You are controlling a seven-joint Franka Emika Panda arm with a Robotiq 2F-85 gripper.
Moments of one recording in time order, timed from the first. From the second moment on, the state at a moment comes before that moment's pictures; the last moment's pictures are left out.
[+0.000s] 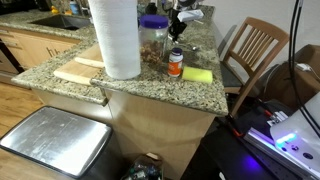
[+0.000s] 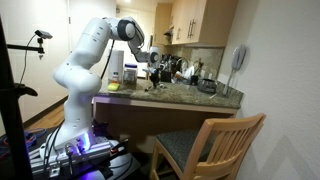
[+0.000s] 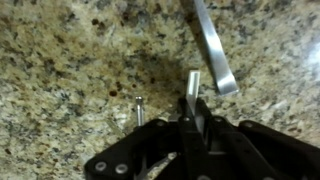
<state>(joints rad) 0.21 0.46 0.03 -1.68 -0.13 2.28 0.25</state>
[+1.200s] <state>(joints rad) 0.11 0.13 0.04 -1.92 0.00 2.21 -0.15</state>
